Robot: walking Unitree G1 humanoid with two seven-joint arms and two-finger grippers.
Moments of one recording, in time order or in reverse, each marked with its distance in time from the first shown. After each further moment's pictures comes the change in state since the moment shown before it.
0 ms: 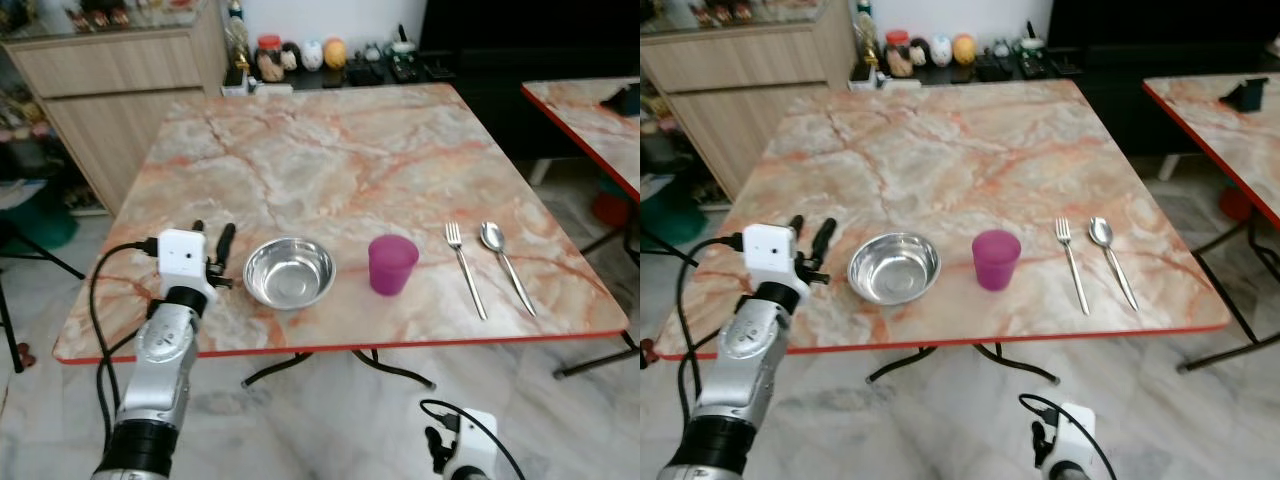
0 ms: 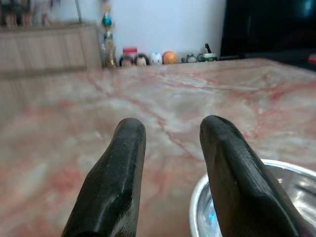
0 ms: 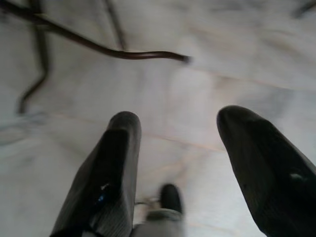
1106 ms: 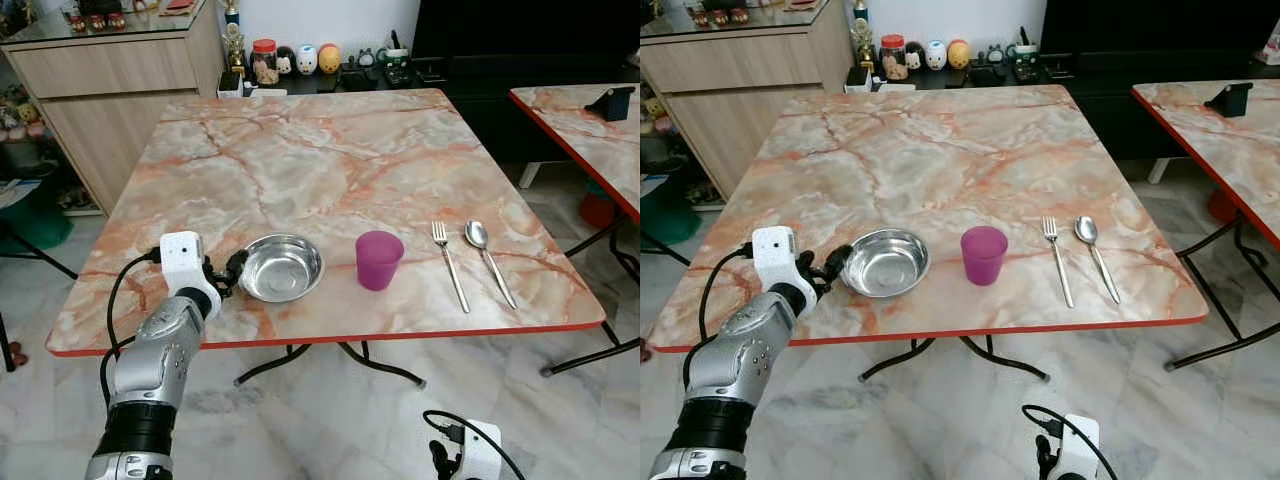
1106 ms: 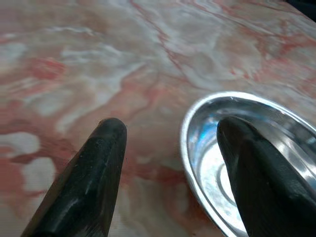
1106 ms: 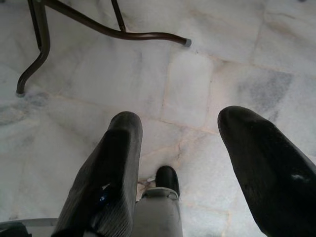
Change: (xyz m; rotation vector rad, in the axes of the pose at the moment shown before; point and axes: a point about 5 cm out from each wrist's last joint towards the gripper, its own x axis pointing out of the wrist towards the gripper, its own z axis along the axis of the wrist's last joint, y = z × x) left arm 0.007 0.009 -0.016 -0.229 0.356 0.060; right arm -0.004 0.002 -0.014 -0.023 0.056 0.020
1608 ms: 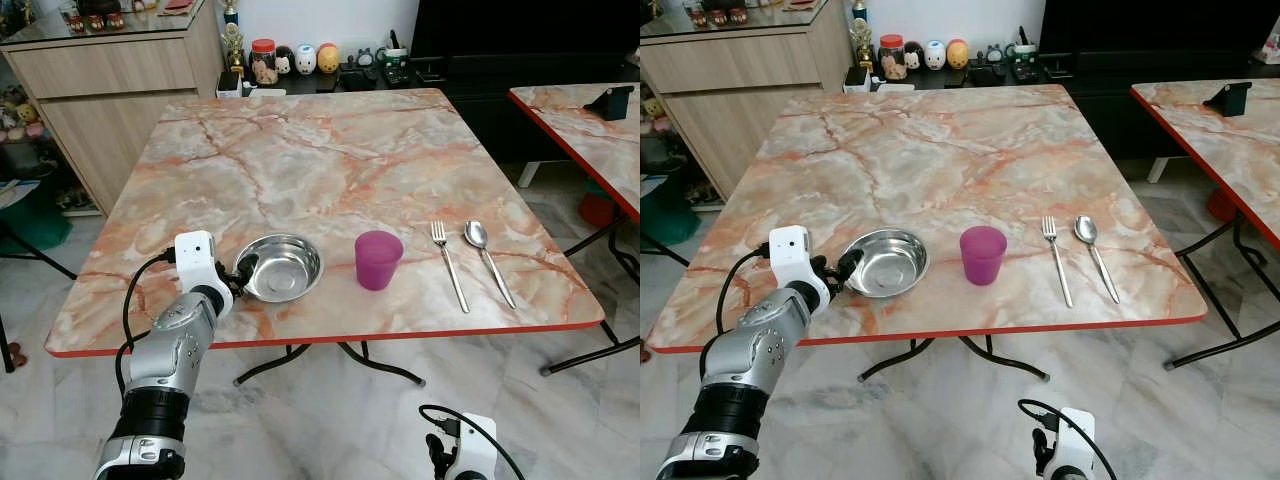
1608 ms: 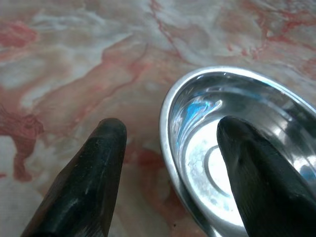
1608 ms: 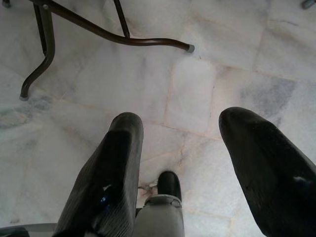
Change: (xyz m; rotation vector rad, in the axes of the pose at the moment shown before) left arm 0.010 -0.011 -0.013 -0.038 0.098 -0.006; right arm 0.002 0.005 0.006 -0.008 -0.013 0.007
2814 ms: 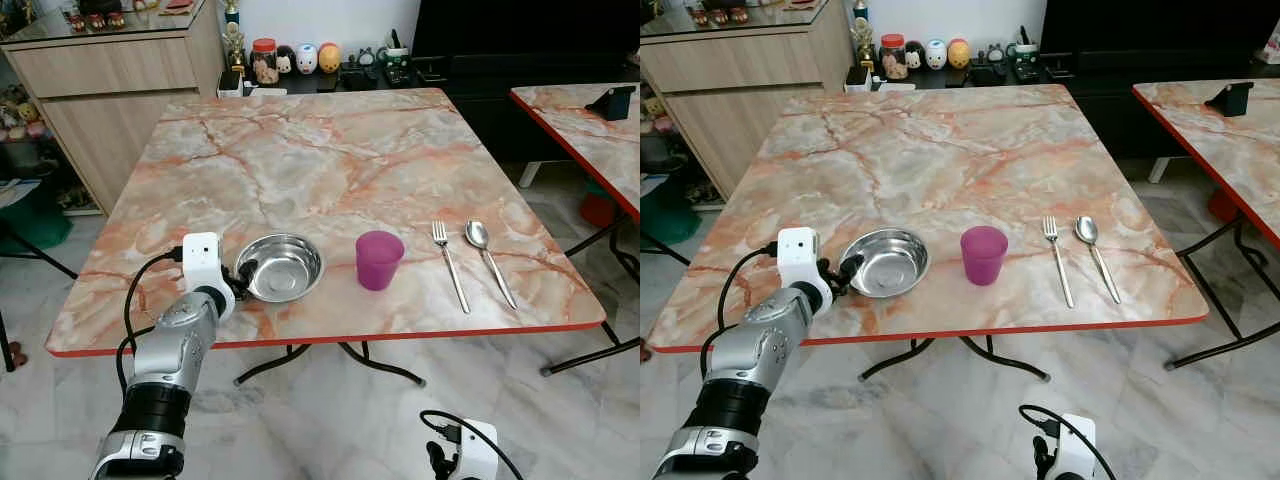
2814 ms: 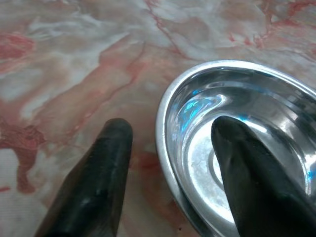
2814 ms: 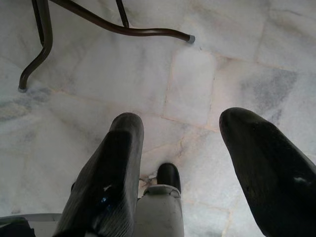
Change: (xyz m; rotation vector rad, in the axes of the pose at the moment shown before) left arm 0.004 -0.005 0.003 0.084 0.022 0.002; right arm -0.002 -0.003 -0.006 0.003 0.031 -0.001
